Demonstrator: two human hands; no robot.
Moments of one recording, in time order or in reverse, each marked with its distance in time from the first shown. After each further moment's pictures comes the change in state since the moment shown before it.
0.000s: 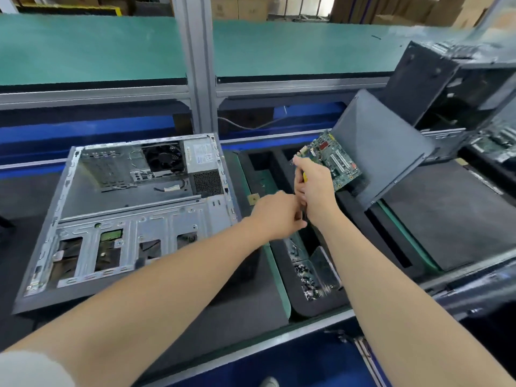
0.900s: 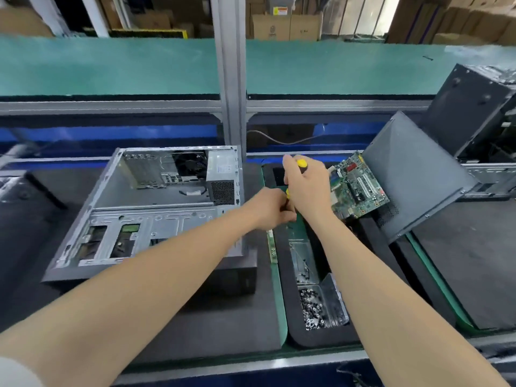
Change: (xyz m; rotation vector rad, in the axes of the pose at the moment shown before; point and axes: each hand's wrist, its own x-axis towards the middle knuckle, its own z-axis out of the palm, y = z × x) left_hand 0.011 -0.027 -0.035 -0.229 -0.025 -0.197; right_hand 0.023 -0.025 0.023 -0.387 -0.093 -0.383
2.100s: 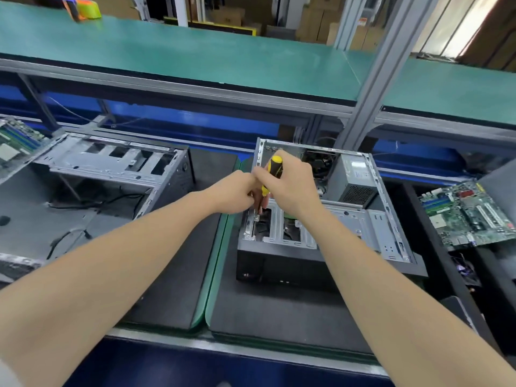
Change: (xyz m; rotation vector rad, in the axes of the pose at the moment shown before) left_hand -0.245 -0.306 -0.140 0.035 0.224 -0.010; right_hand -0.097 -0.166 0.311 -0.234 -0.351 -0.248
